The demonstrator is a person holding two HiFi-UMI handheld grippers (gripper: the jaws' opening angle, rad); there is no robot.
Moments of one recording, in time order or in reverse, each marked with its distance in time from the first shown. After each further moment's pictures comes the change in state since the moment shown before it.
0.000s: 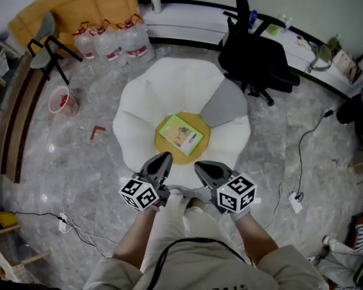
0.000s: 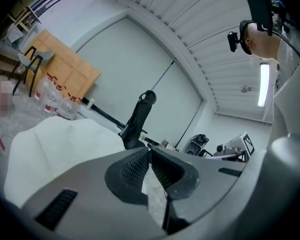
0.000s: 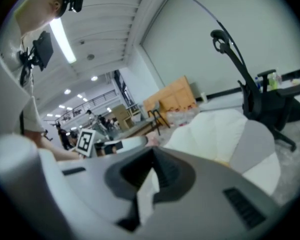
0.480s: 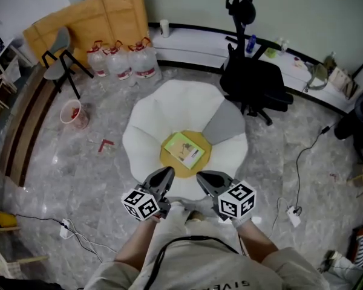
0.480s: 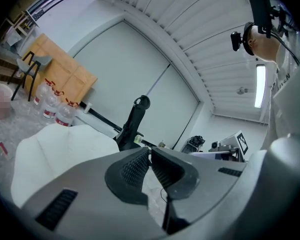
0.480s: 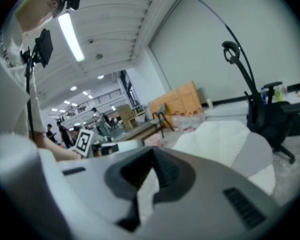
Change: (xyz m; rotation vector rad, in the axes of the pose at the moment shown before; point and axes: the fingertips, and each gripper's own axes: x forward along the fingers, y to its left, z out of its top) left arm -0.040 -0.049 0.028 0.012 -0.015 -0.015; right arm -0.032 0.045 0.030 -0.070 -0.009 0.028
